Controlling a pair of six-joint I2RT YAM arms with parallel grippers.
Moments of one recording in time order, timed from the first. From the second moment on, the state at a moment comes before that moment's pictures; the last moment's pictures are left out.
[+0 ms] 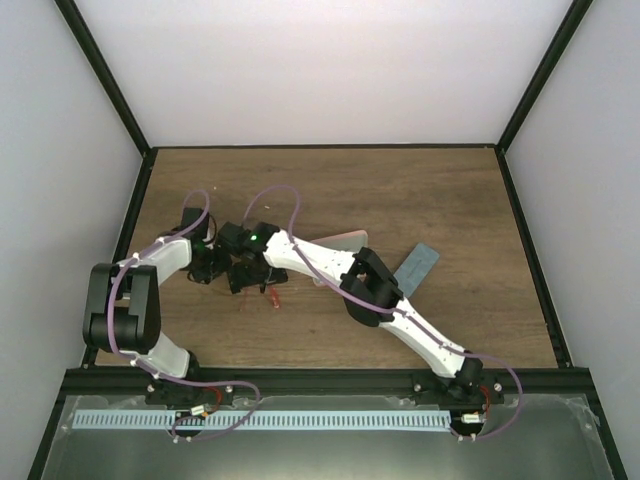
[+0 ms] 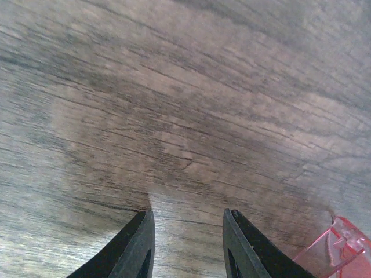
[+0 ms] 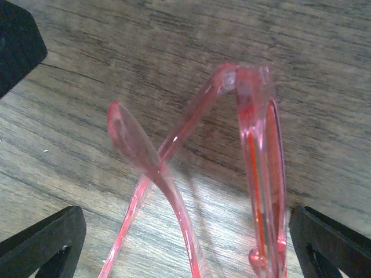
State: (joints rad) left arm -0.05 1.56 0.83 -0.54 0.17 -0.55; right arm 1.07 2.53 2.31 -1.11 -0.04 0.74
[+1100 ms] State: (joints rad) left arm -0.03 1.53 0.77 -0.51 0.19 -0.51; right arm 1.09 2.51 2.25 -1.11 0.04 0.77
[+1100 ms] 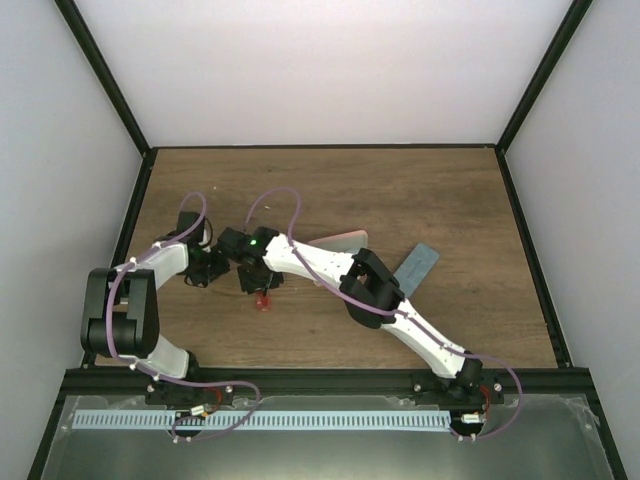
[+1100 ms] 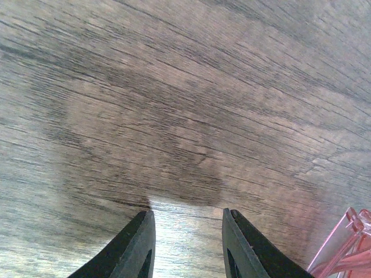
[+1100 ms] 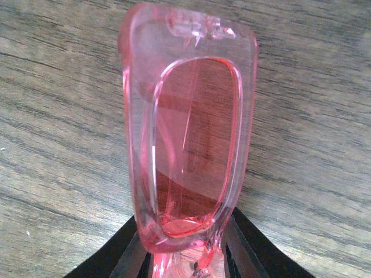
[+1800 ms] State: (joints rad) left arm -0.02 1.52 0.75 -0.48 0.26 -0.50; right arm 1.07 2.31 1.93 -1.01 0.03 0.80
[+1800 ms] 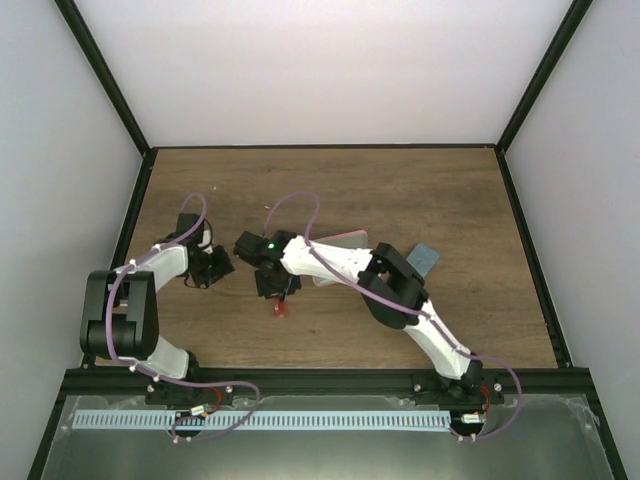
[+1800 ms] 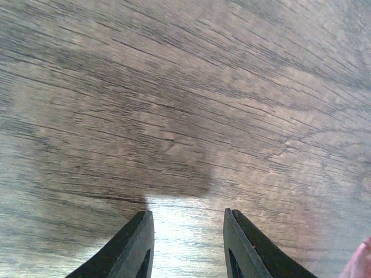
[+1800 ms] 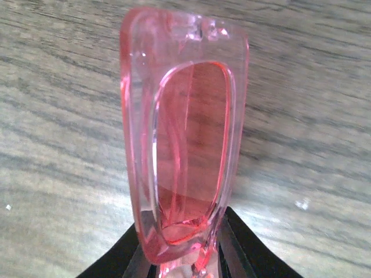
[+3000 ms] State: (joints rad) left arm -0.04 1.26 0.74 -0.55 0.29 -0.56; right arm 0.97 2.13 1.41 -0.26 -0.56 0.74
